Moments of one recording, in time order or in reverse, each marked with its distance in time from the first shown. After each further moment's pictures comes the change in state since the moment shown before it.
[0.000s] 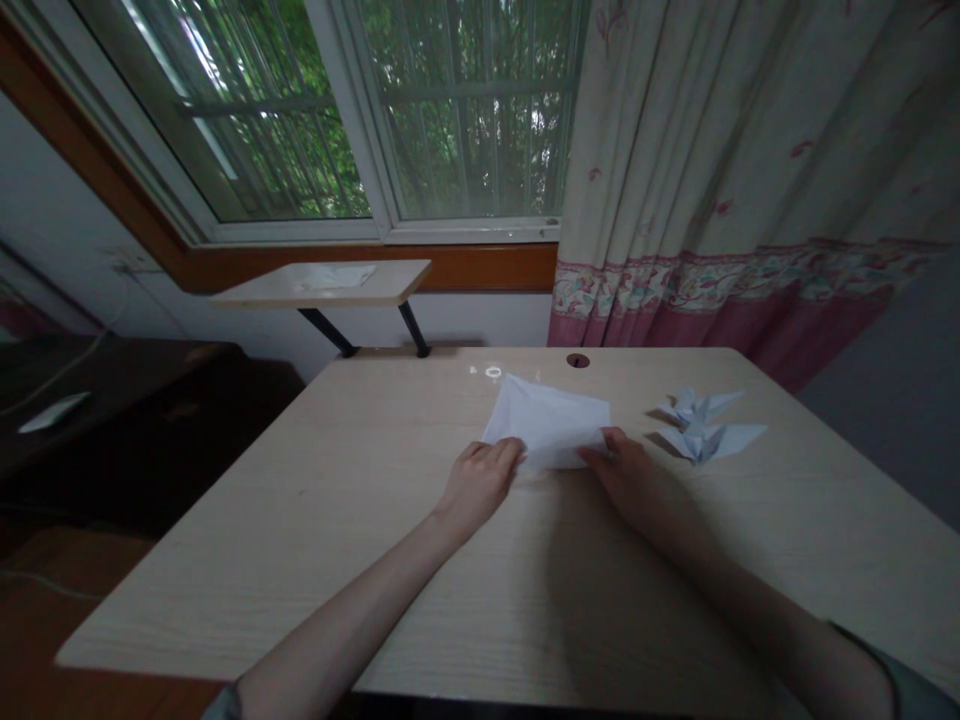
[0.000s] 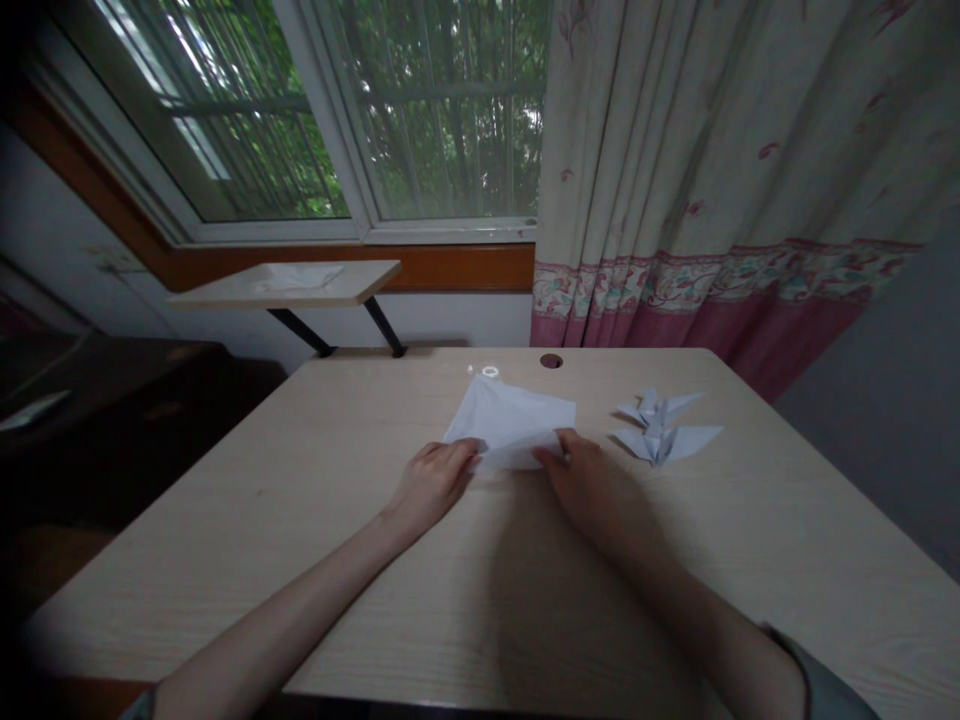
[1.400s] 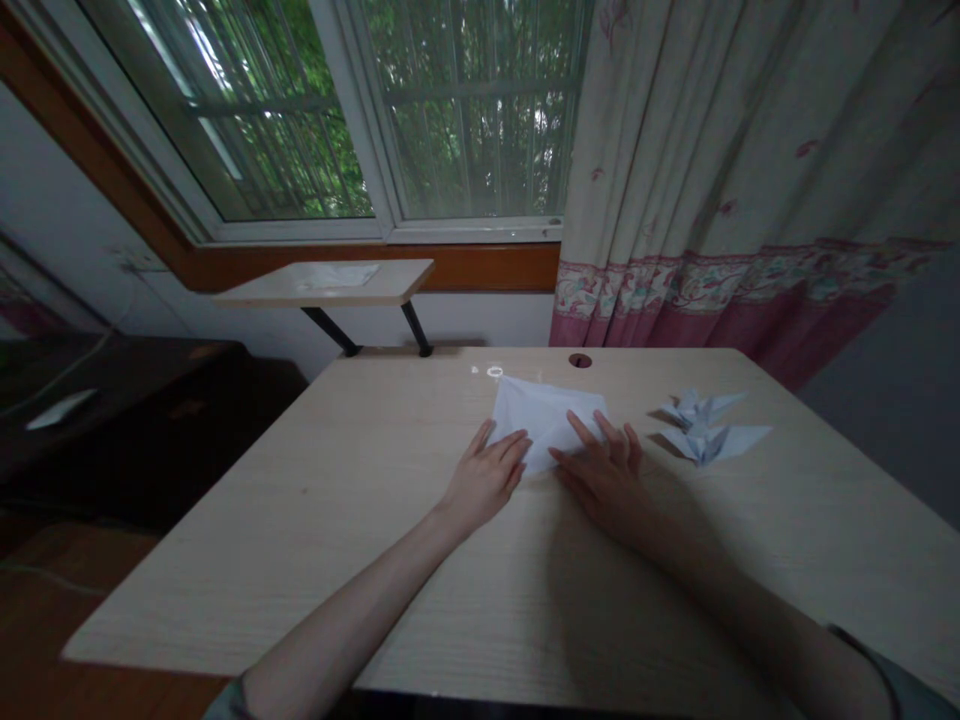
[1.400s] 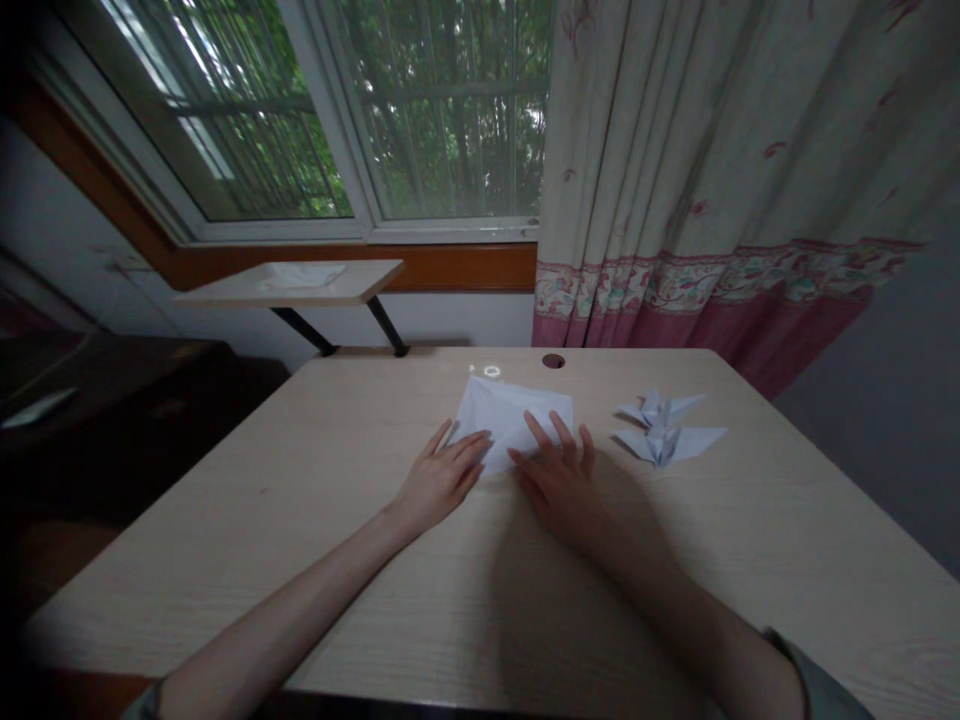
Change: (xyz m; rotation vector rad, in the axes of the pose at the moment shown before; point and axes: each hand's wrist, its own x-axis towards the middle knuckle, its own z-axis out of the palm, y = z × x) left_hand 0.001 -0.004 0.006 -0.080 -0.064 0.031; right_hand -0.010 -0.027 -0.005 -0.204 0.018 -0.406
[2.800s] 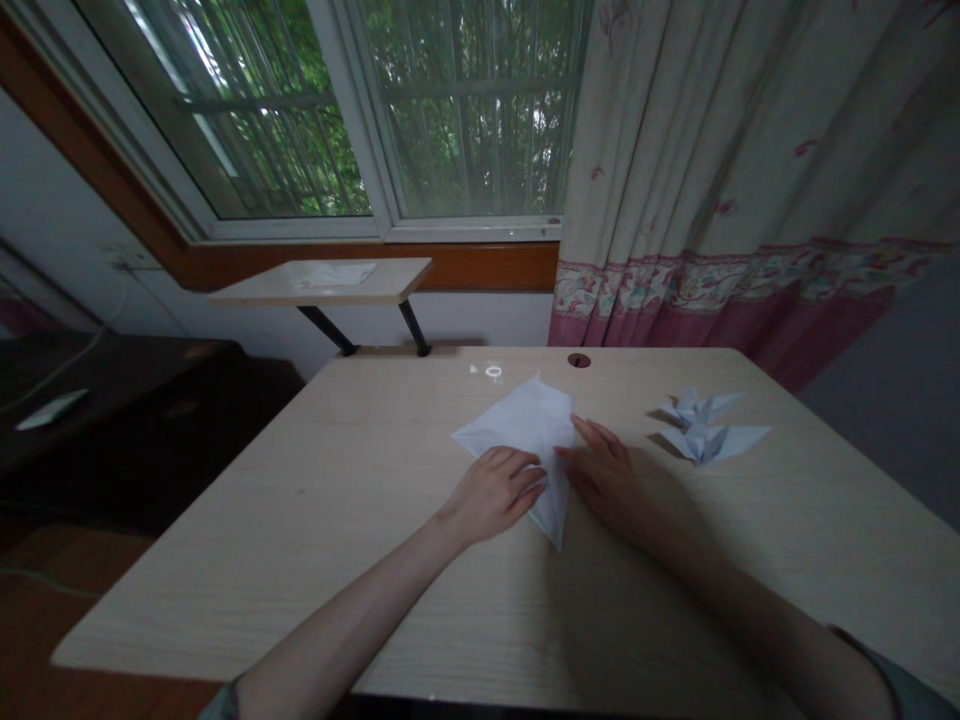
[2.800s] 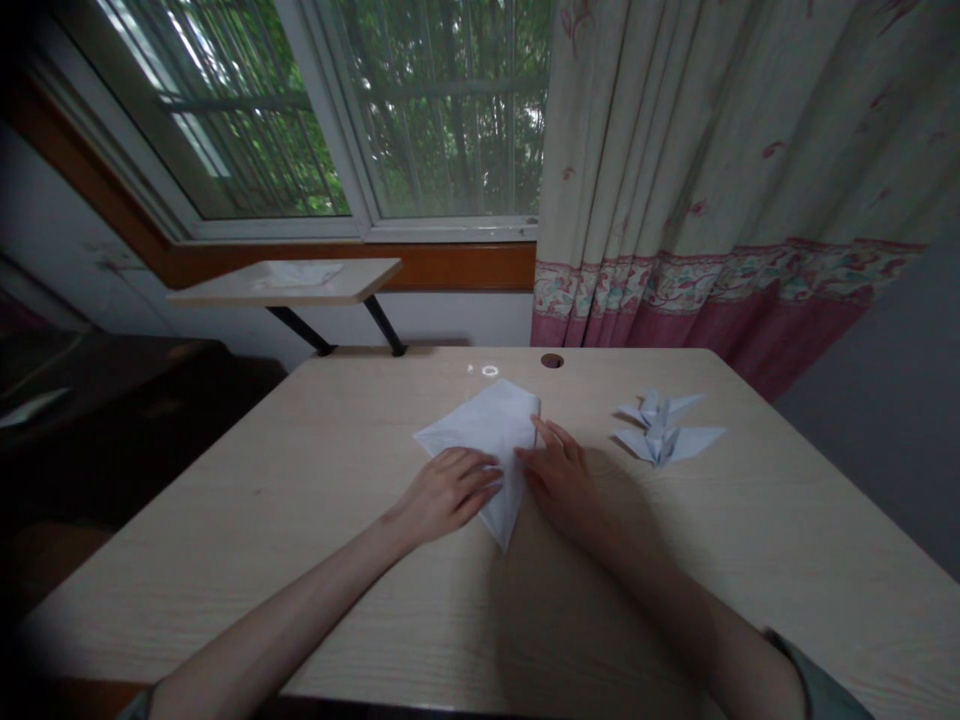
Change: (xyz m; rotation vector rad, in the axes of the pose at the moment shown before) left_hand -0.001 0.013 -0.010 -0.166 -0.030 0.161; right_hand -0.002 0.016 0.014 0.148 0.044 -0.053
